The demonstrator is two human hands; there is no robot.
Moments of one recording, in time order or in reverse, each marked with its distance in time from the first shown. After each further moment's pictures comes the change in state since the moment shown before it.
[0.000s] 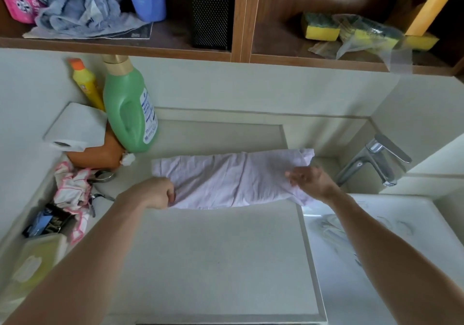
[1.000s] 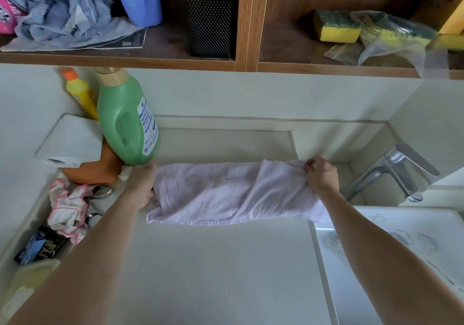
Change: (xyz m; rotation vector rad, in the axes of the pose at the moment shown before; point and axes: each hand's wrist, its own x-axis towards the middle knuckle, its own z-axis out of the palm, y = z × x) left_hand 0.056 -0.027 -0.023 -1.472 0.503 -0.389; right_hand 0.082 0.011 0.022 0.150 0.402 0.308
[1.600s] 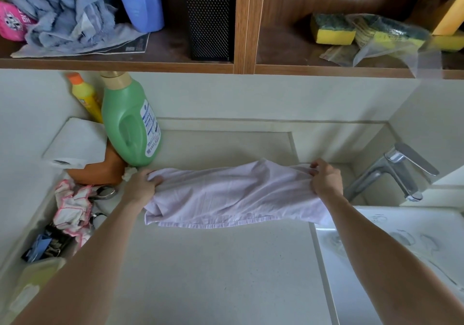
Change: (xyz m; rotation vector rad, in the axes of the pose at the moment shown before) left_hand 0.003 -0.019 -0.019 0.691 0.047 0.400; right_hand -0.003 0.012 -0.006 -0.113 -0.015 -0.017
